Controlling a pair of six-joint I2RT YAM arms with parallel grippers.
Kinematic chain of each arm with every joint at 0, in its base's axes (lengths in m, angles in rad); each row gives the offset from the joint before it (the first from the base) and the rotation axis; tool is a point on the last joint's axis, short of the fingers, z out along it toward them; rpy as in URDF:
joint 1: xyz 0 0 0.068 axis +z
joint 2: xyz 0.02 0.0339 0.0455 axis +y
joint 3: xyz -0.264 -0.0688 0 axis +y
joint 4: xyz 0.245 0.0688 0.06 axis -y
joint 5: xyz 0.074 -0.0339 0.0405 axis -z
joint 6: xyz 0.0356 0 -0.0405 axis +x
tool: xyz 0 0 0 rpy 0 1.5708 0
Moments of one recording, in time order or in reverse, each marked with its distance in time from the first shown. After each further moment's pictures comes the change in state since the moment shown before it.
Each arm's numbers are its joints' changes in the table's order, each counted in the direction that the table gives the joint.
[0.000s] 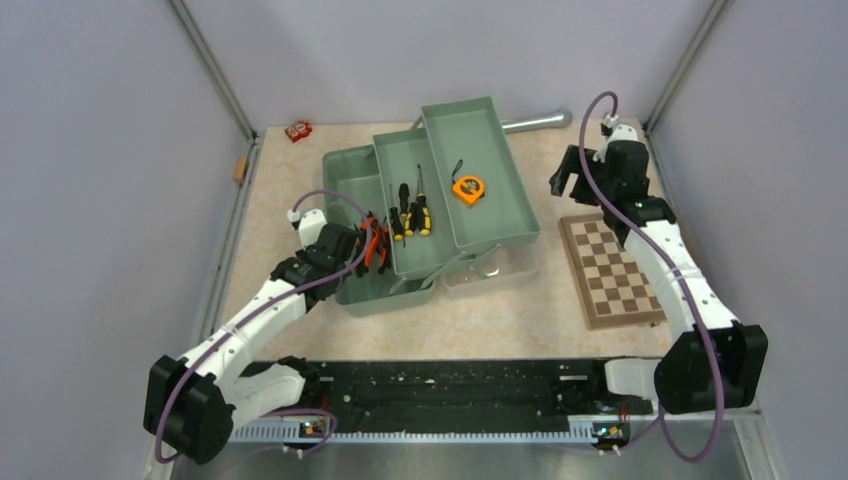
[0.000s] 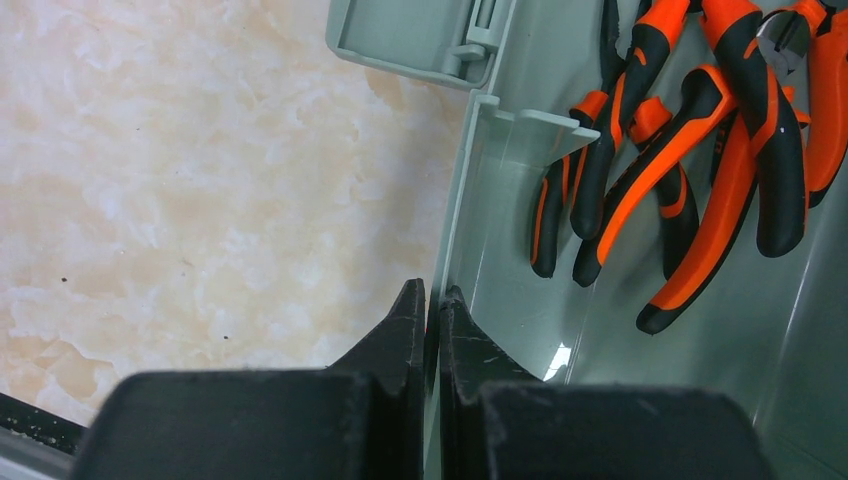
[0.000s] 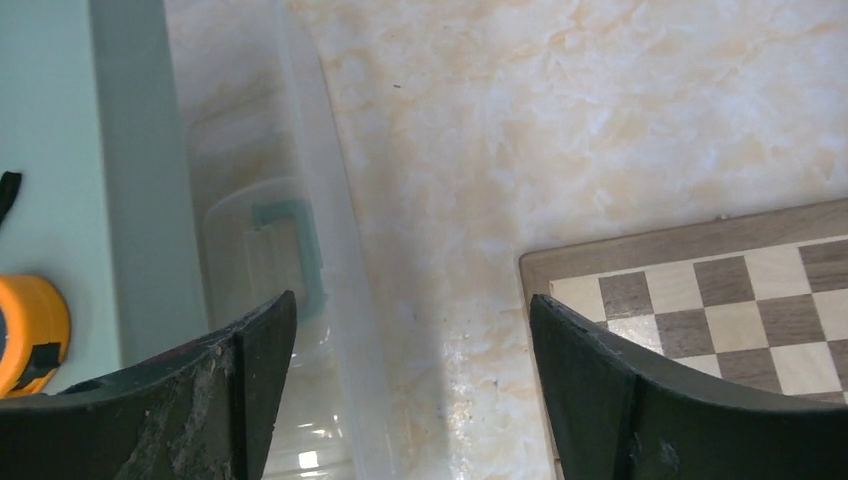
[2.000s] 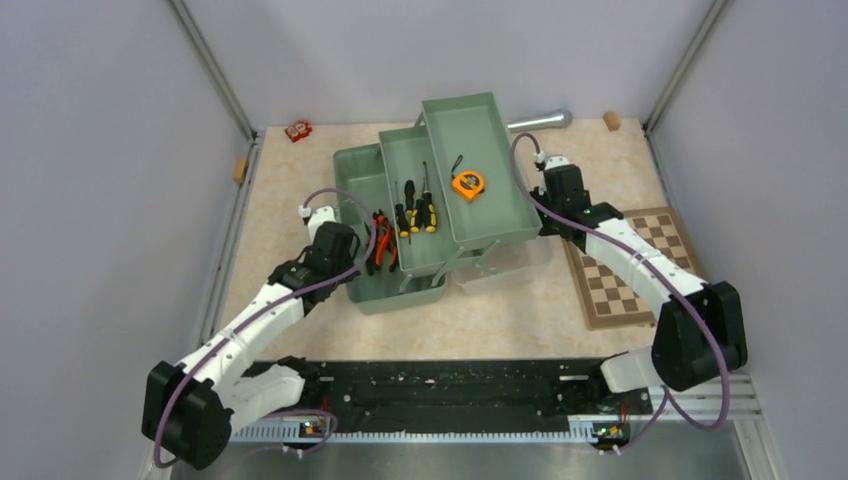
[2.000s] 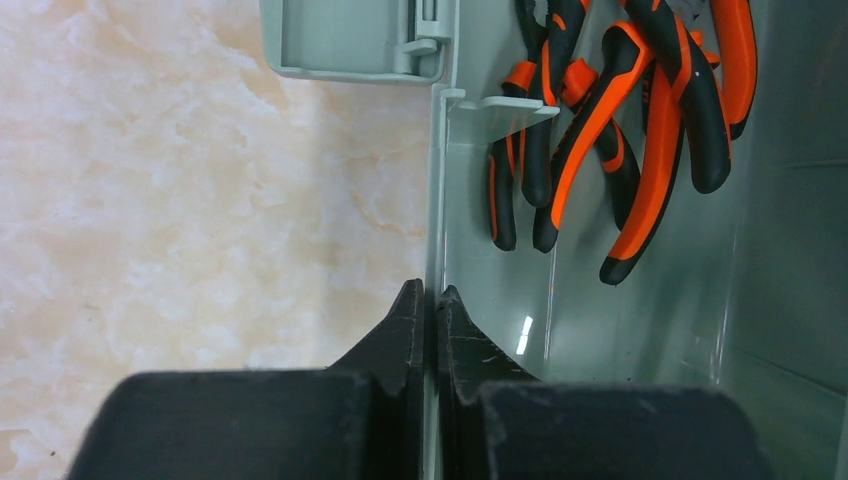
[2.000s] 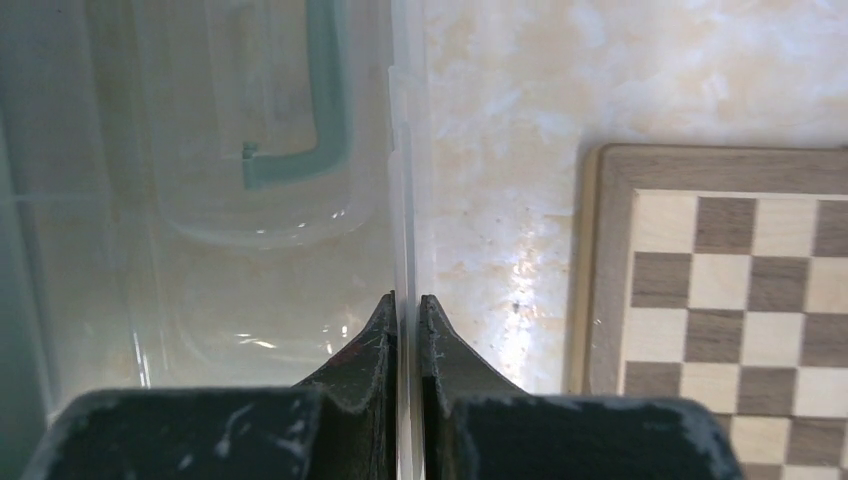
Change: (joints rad) left arm 0.004 -0.032 0.024 0.111 0.209 0.112; right arm 0.225 0.174 0.092 -0.048 0.106 -0.098
